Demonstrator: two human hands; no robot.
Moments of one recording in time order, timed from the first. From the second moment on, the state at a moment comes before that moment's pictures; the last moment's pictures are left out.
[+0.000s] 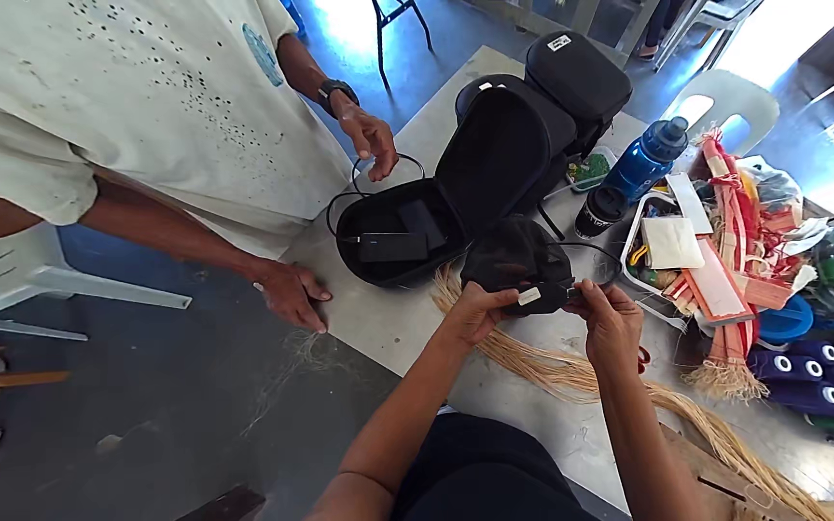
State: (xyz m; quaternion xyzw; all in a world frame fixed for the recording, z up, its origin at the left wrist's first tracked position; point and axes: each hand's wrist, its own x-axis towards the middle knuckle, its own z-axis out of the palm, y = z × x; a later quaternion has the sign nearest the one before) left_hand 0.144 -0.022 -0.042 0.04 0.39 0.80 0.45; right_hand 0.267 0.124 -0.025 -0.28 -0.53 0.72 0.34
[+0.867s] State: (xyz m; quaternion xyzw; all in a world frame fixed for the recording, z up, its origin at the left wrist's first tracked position) left_hand 0.150 -0.010 -0.041 -0.15 0.25 0.81 0.51; right_hand 0.250 0.107 -0.001 -0.21 -0.43 0.87 0.15
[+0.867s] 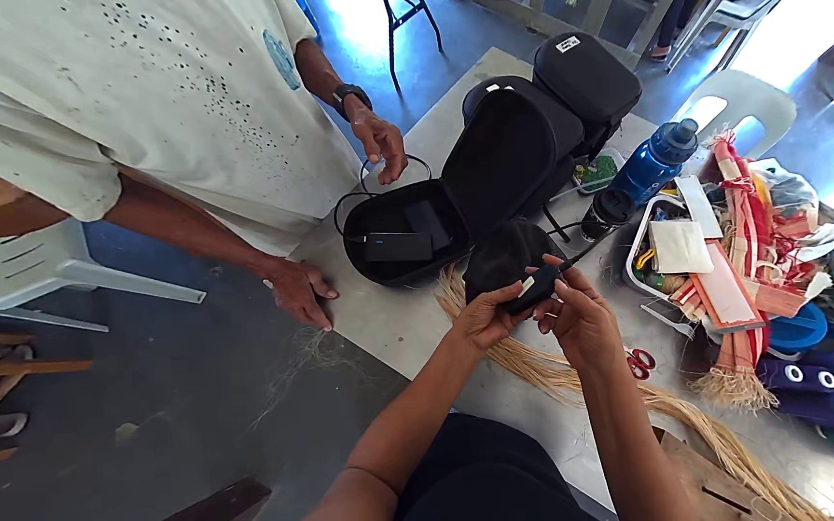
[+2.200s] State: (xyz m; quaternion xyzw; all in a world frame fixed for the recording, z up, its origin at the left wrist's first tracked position) left_hand 0.027 0.013 -0.024 0.13 0.38 0.67 0.62; right_hand 0.159 0.176 -0.003 -0.13 -0.80 0.50 0.30
